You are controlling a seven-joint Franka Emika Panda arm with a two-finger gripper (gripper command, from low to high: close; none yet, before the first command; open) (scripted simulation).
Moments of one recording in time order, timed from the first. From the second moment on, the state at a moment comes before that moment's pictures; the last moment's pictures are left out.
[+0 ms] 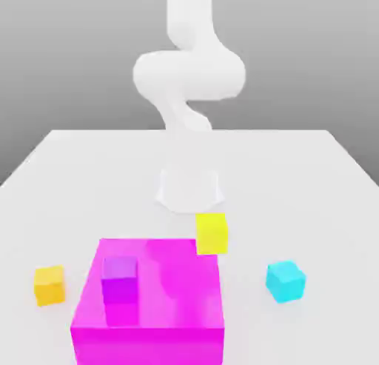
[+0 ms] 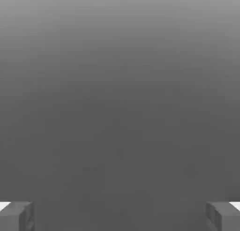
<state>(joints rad) -0.07 -0.71 0.01 -2.33 -0.03 2.35 0.88</state>
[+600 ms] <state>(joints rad) -0.45 -0.05 -0.09 -2.55 -0.12 2.67 1.39</state>
